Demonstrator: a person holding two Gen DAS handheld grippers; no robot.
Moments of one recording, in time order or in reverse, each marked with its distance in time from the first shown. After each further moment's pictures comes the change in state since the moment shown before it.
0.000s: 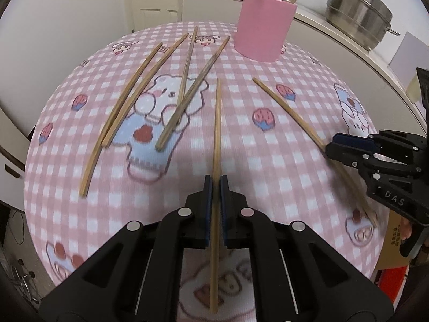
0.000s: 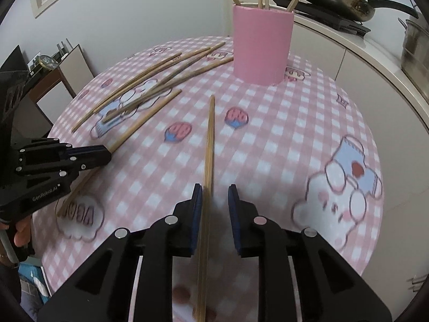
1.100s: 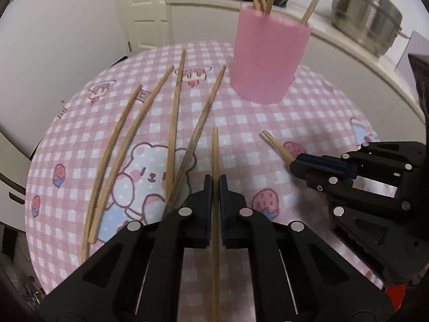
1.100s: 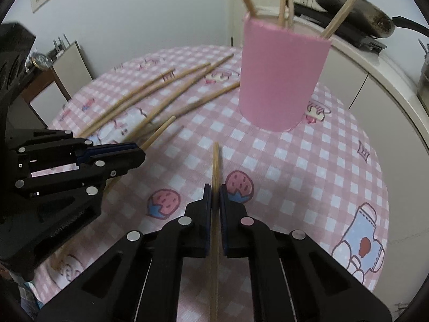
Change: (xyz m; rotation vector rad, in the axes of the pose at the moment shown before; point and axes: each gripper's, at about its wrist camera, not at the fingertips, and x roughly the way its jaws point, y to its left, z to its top) left arm 0.026 -0.024 0.069 0.049 -0.035 0.033; right arm 0.031 -0.002 0.062 -0.039 -0.002 -0.006
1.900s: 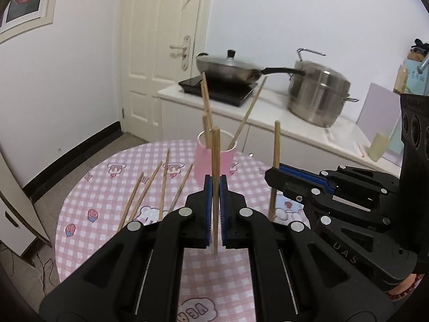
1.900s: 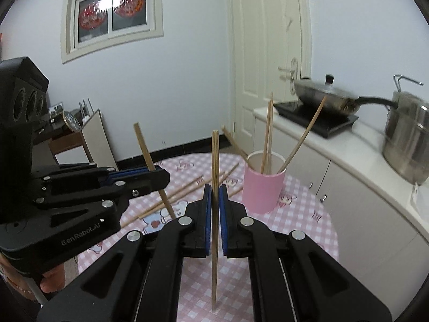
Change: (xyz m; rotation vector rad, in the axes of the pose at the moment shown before) left arm -0.175 -0.035 0.004 -0.007 -0.402 -0.098; right arm -0.167 0.029 0.002 -0.011 -0.457 0.012
